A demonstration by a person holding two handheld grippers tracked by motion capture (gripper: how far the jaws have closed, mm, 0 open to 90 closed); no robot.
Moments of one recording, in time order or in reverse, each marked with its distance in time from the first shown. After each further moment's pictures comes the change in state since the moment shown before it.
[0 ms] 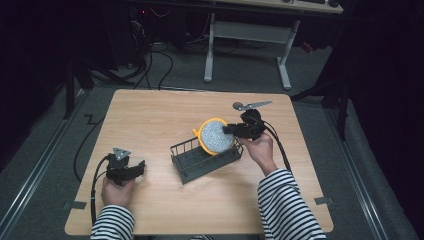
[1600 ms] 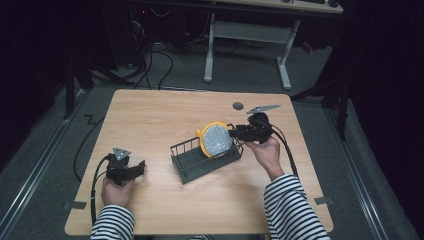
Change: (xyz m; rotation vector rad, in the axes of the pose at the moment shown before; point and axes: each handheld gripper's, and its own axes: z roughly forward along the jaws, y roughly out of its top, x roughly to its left) left arm 0.000 0.000 0.000 0.001 0.000 0.000; right arm -0.006 -0.015 -0.018 -0.011 -0.060 0.026
